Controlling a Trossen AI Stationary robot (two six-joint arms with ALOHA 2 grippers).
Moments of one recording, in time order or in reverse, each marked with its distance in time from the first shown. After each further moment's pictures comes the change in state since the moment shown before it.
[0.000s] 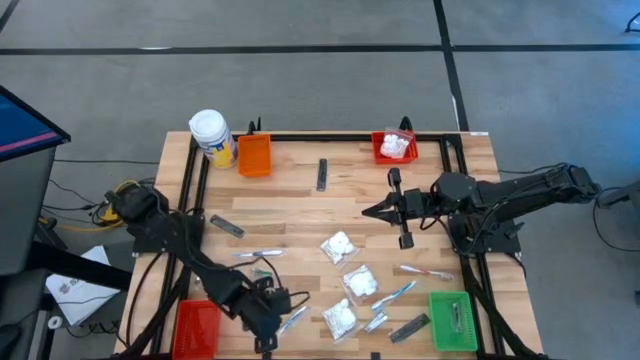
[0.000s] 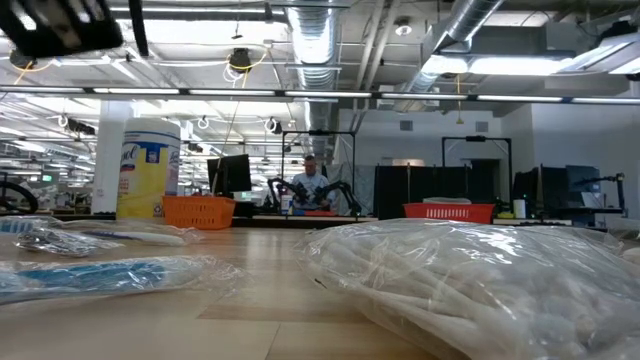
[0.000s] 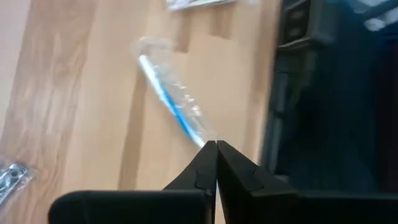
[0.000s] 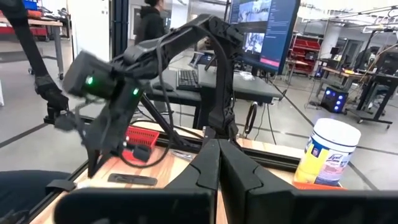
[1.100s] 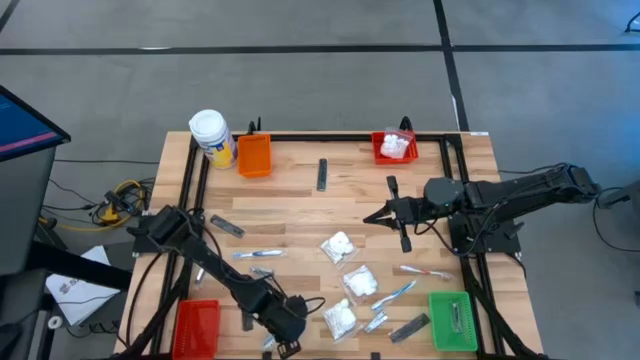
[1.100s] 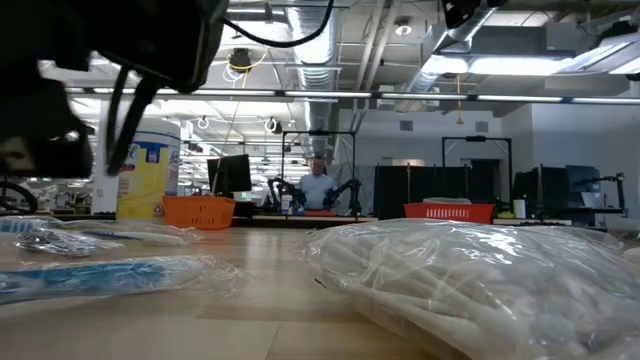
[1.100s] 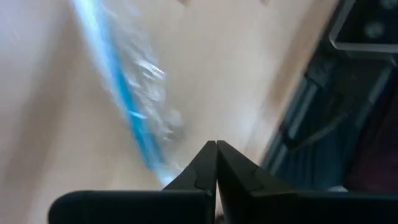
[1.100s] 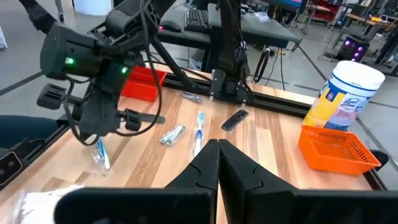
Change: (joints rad) left arm 0.053 0.242 0.047 0.175 0.236 -0.240; right arm -0.003 0.000 0.000 -0.247 0.000 -0.022
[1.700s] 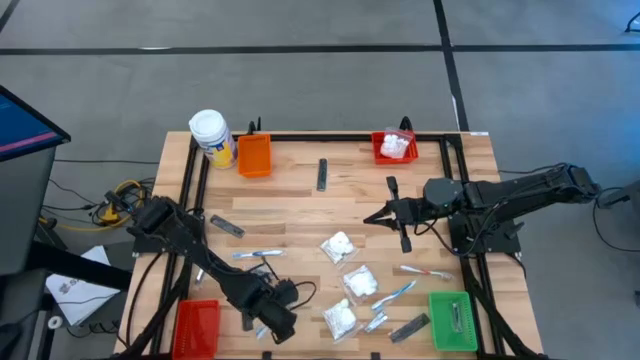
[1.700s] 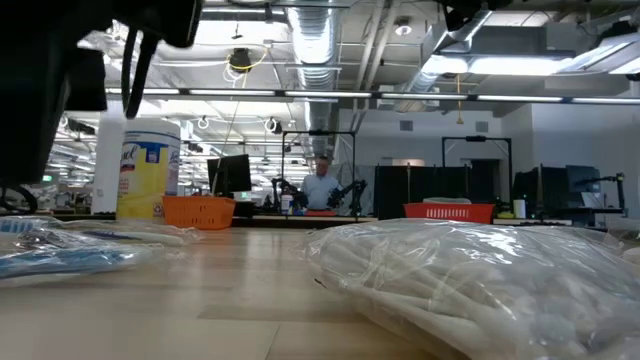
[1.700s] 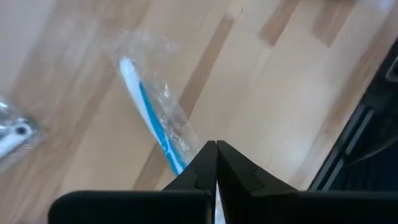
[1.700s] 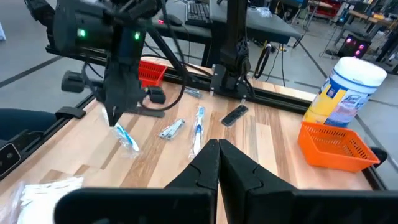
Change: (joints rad) left arm -0.009 -0.120 0.003 -0.273 -0.216 -0.026; right arm 0.000 0.000 0.000 -0.018 0.000 -0.002
